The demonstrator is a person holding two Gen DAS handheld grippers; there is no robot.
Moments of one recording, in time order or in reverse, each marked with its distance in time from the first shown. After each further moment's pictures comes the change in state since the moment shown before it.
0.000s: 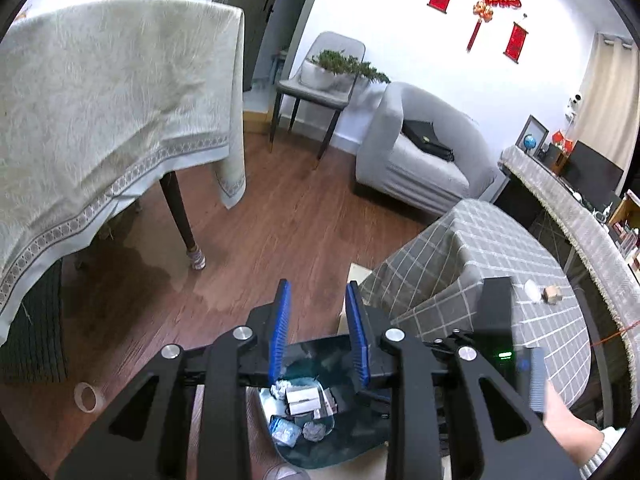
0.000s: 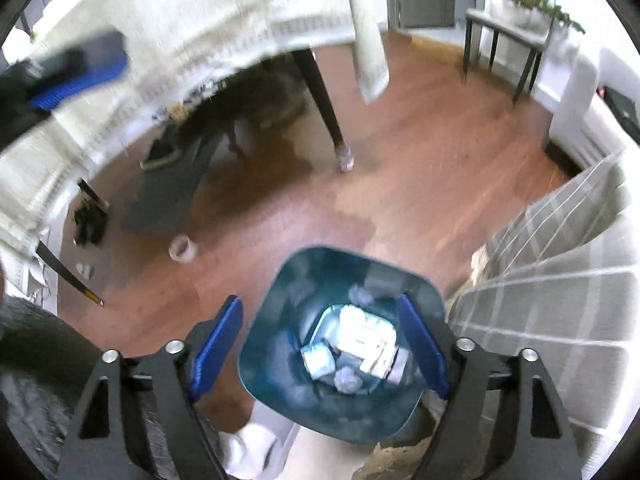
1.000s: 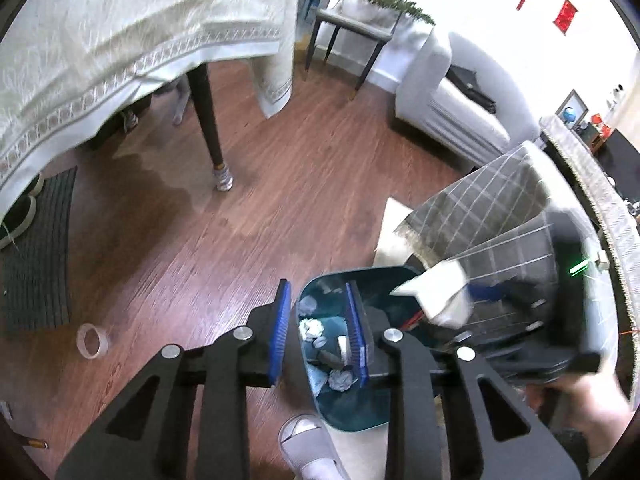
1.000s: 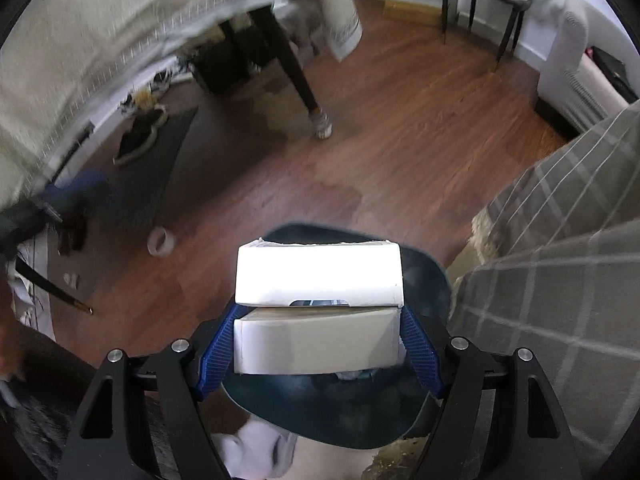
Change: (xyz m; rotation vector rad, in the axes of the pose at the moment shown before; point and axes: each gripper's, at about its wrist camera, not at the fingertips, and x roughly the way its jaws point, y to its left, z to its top) left arm 0.058 0.057 -0.054 -0.078 0.237 0.068; right arm 0.083 -0.015 -0.012 0.097 0.182 -0.061
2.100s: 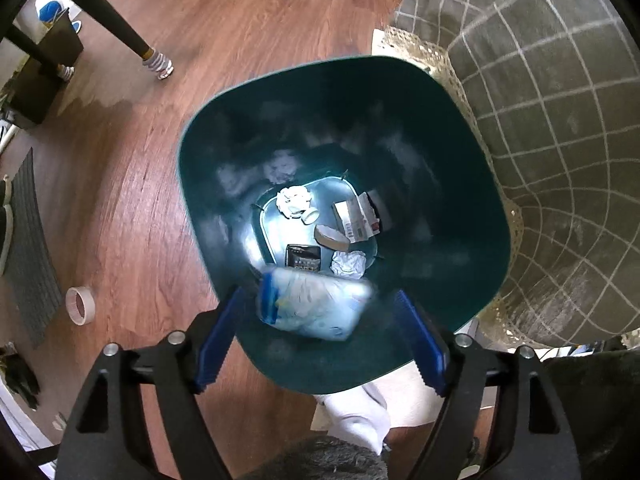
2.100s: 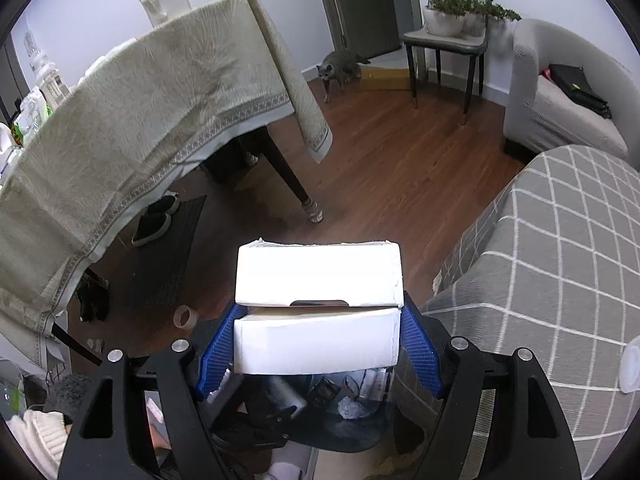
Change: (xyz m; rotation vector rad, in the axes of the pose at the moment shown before) left arm 0.150 -0.059 -0.097 0.212 0.497 0.092; right arm -0.141 -0.036 0.011 0.114 -0.313 0.051
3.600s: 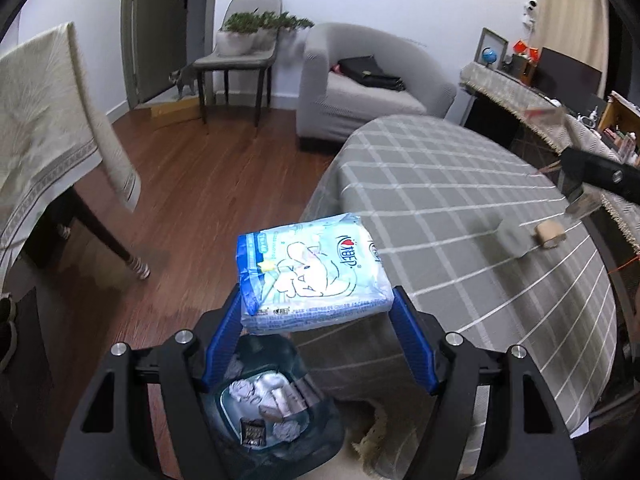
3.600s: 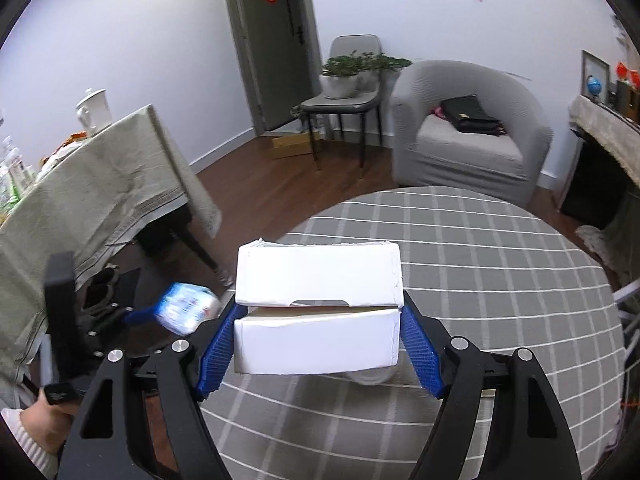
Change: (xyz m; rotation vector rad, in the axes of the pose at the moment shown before) left arm -0.172 -0.129 0.070 0.124 -0.594 -0.060; right arm -0.150 -0.122 -0.020 0.107 -0.254 -0.219
